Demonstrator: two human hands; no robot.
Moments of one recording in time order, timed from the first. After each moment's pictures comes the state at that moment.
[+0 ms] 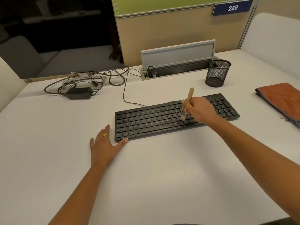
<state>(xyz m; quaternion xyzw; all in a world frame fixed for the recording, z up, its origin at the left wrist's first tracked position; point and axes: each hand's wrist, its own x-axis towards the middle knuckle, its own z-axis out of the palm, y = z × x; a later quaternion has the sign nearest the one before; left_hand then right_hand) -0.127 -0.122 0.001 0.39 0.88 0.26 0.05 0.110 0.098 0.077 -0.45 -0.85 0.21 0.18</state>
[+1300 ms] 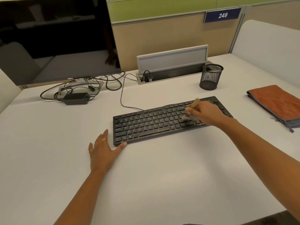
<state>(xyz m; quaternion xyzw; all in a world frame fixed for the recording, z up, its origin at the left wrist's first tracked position) -0.127 -0.122 0.002 0.39 0.88 0.26 0.05 0.146 0.107 0.084 -0.42 -0.89 0.15 0.11</state>
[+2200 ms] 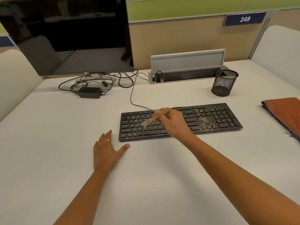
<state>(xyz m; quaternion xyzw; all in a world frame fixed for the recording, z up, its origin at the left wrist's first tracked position) -0.107 -0.136 0.006 0.35 0.90 0.27 0.03 0.059 0.024 0.092 -0.33 -0.81 0.42 0.26</state>
